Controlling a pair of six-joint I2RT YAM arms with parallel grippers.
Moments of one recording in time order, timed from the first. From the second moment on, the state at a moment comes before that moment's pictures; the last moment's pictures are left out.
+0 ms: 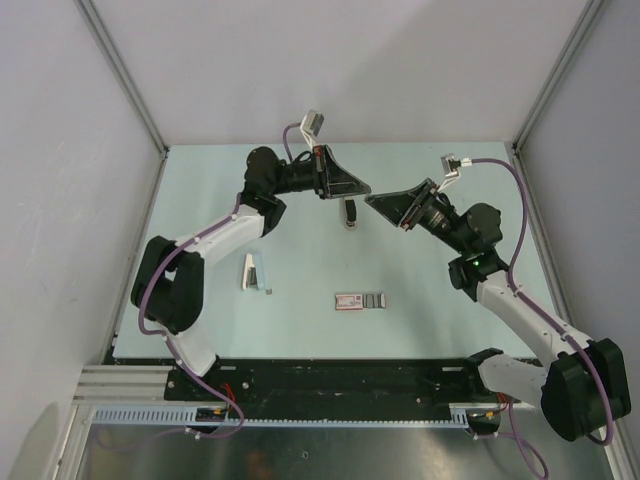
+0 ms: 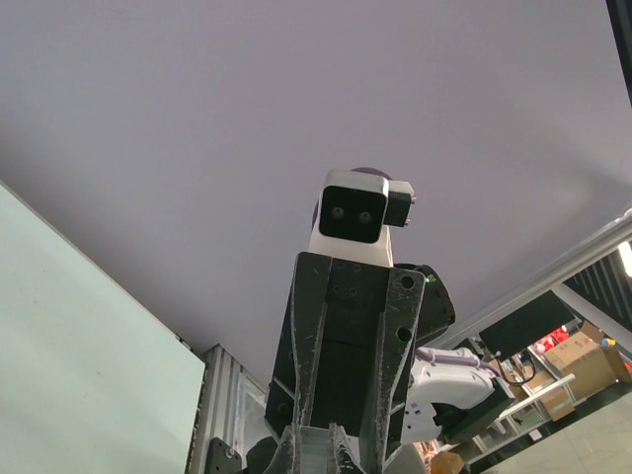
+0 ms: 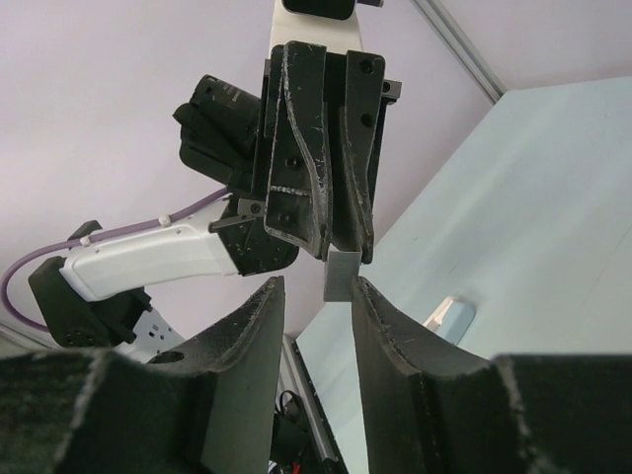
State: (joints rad) left arm -0.50 1.73 1.26 0.83 1.03 -1.29; right arm 0.39 1.10 0.72 0.69 -0.56 0.97
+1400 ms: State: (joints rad) left arm -0.49 1.69 1.22 0.75 1.06 -1.14; right arm 0.39 1.04 0.74 0.38 -0.50 0.81
